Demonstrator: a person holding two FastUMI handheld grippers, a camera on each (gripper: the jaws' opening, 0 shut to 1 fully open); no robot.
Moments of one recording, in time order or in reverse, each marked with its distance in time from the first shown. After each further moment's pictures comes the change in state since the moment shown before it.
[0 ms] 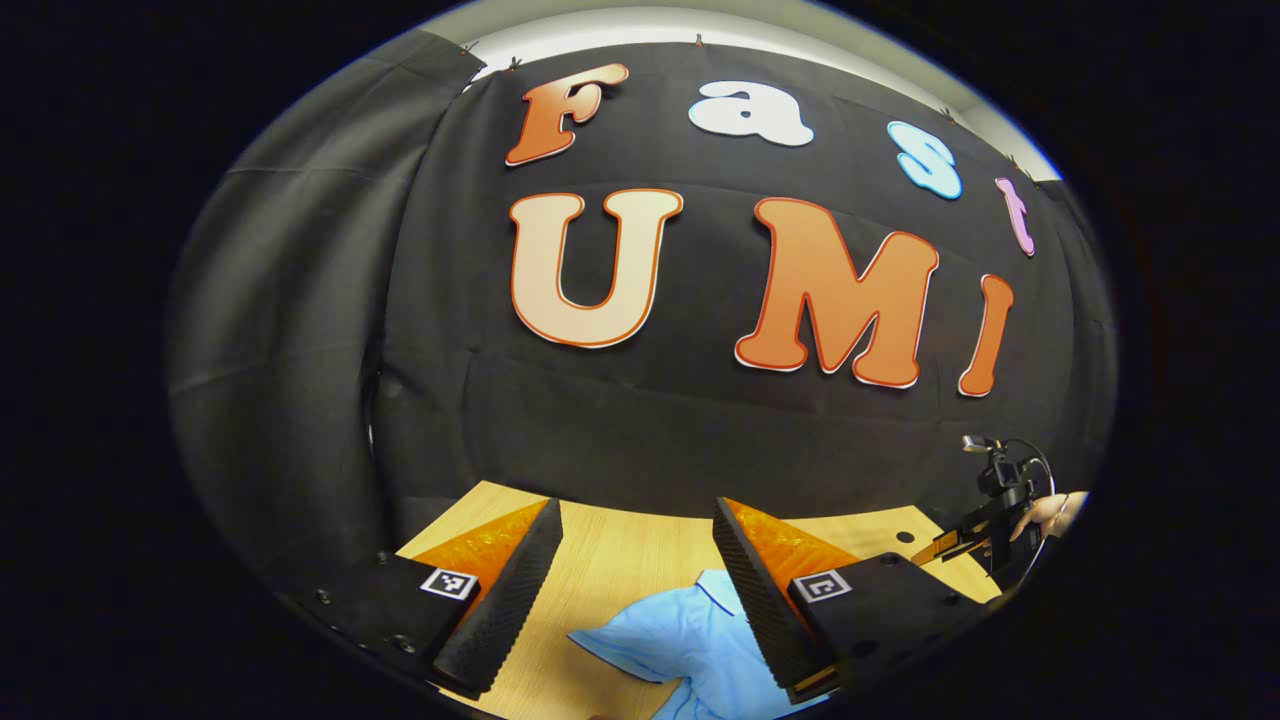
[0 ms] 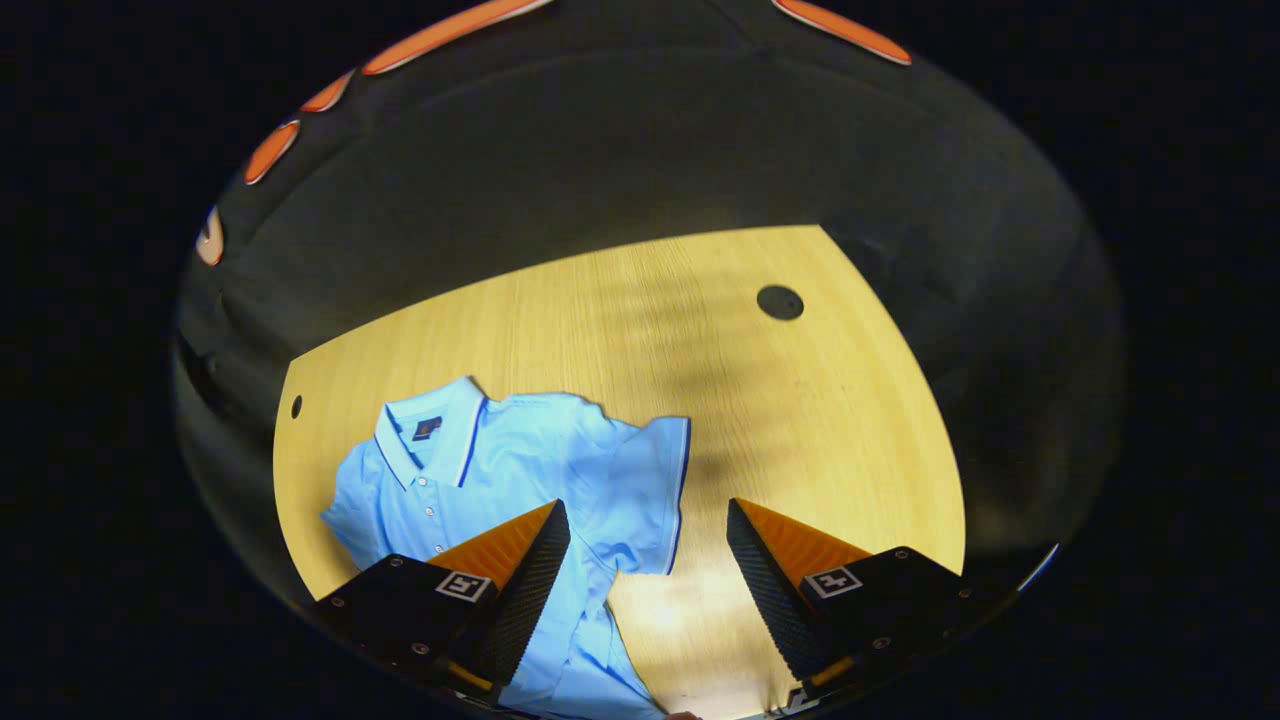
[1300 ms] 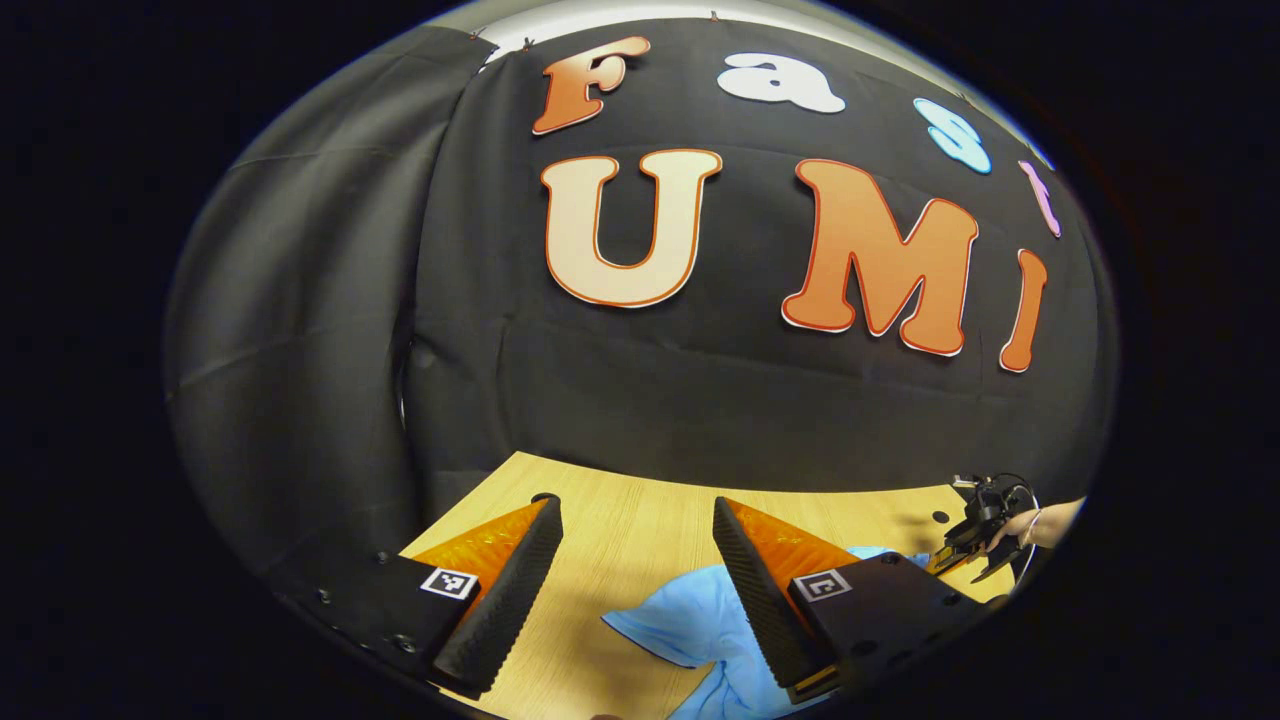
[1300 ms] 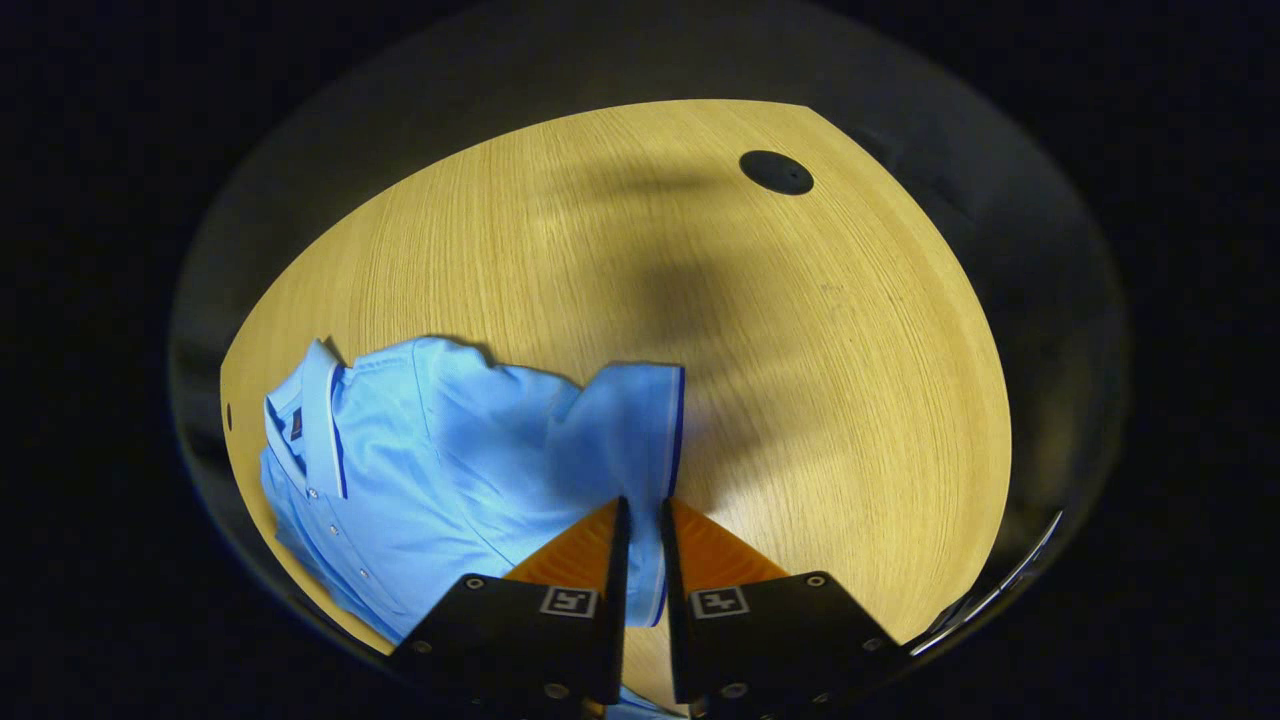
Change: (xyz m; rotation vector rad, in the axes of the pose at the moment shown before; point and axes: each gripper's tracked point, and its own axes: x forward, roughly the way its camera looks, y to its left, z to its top) left arm 0.011 0.025 -0.030 -0.007 0.089 0.081; right arm 0.096 -0.017 -0.039 0.067 0.229 -0.097
